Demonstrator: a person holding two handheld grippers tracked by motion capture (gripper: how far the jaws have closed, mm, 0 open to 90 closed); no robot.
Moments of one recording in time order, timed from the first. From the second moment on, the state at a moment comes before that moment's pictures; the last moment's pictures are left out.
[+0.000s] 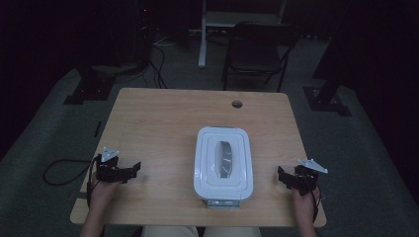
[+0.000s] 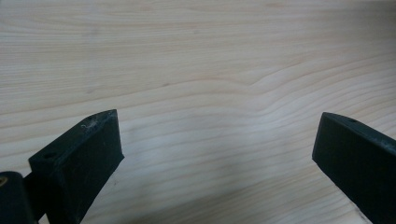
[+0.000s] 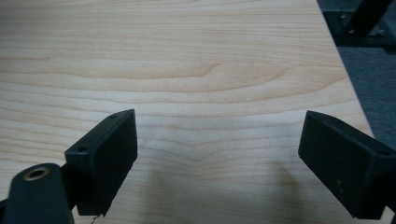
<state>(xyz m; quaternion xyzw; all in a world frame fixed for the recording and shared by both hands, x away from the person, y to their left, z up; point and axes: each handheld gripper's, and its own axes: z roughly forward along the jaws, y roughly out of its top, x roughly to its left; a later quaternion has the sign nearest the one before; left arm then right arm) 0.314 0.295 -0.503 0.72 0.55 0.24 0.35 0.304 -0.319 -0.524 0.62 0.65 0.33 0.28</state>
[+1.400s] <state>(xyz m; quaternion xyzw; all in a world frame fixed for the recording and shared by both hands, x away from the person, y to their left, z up) 0.307 0.303 -0.524 0.69 0.62 0.25 0.27 0.309 -0.317 -0.528 0.65 0.65 0.28 0.27</state>
